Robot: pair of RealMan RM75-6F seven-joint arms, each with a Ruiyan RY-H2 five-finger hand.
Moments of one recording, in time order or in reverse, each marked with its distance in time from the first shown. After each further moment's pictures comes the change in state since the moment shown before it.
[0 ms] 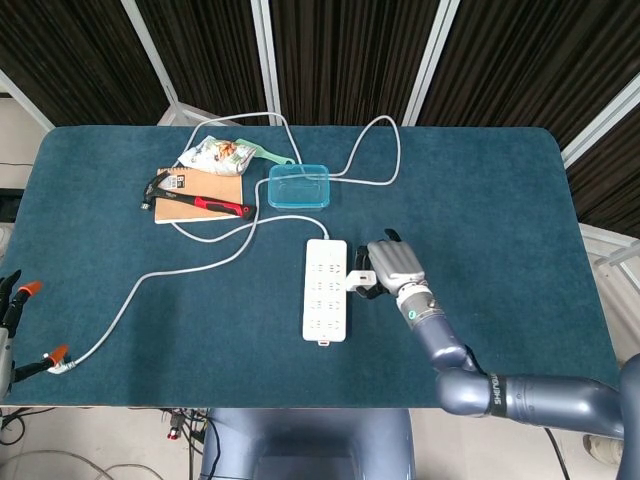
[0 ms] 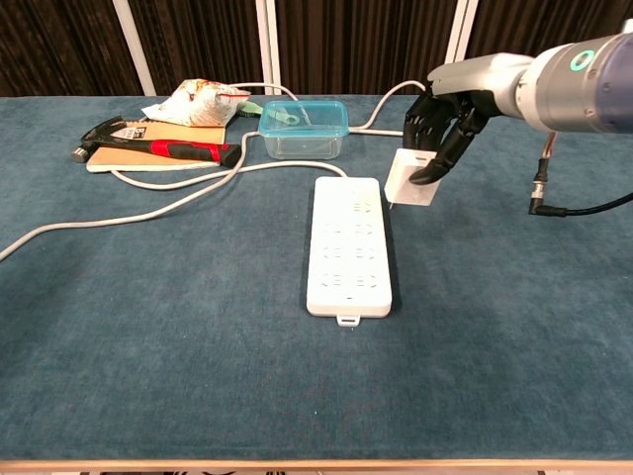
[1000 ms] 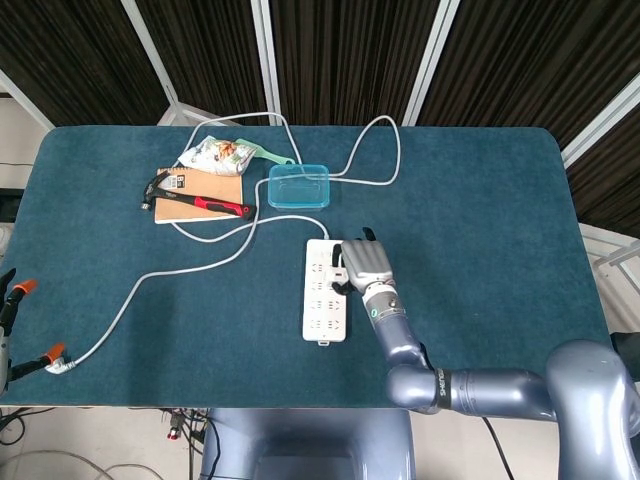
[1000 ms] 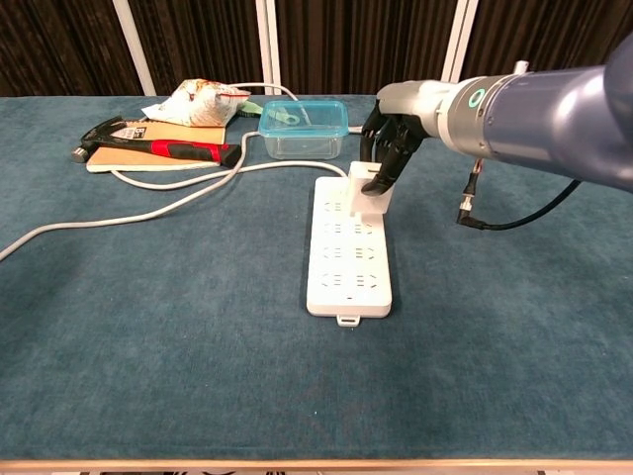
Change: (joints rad) left arm -0.001 0.001 -0.010 0.002 -0.018 0.000 -0.002; right arm 0.086 -0.224 0.045 0.180 0.093 0.089 -0.108
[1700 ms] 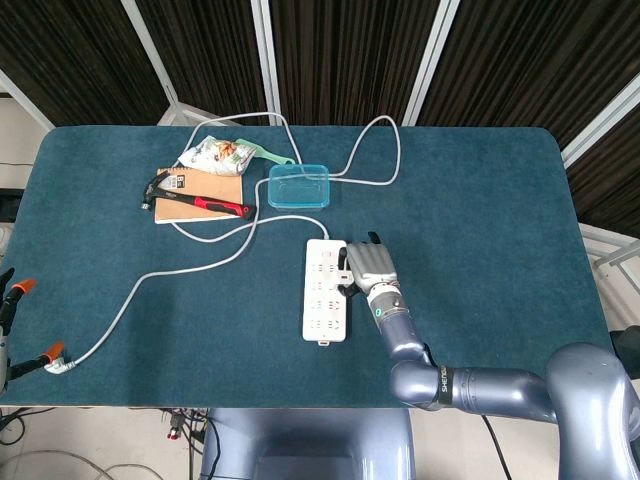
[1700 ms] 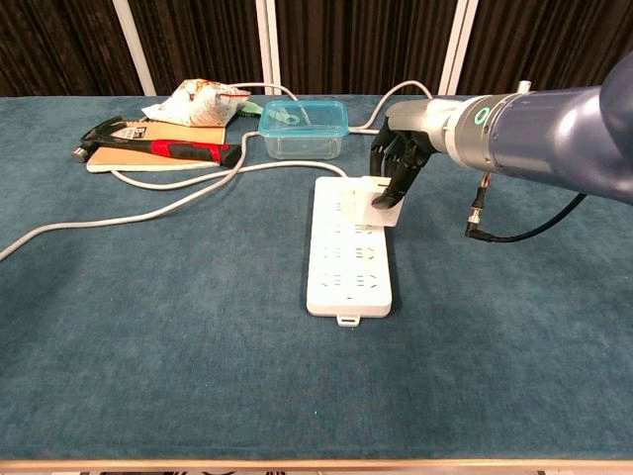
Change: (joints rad) left arm -0.001 -0.002 -0.003 0.001 -0.005 -0.001 0.003; right arm -0.033 -0.009 -0.001 0.032 -0.006 -0.046 -0.008
